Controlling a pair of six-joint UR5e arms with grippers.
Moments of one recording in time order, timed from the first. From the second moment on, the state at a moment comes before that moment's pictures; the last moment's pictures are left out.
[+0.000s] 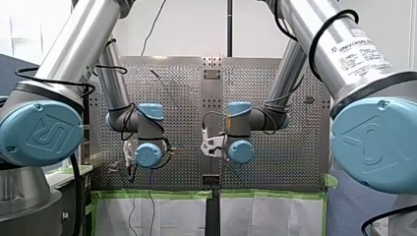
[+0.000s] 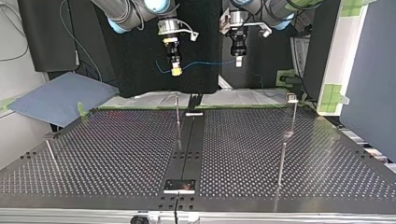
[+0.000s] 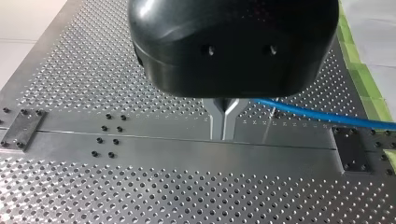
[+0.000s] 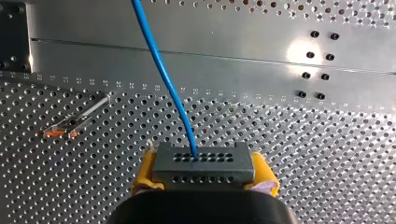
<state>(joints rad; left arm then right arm) -0.55 -1.99 -2.39 -1.89 -2.15 -1.63 2.37 -1.00 2.02 -1.04 1.83 1.47</state>
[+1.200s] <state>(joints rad) -0.50 -2.03 -2.44 -1.86 -2.11 -1.58 2.42 -0.87 2.00 -1.04 1.84 1.47</state>
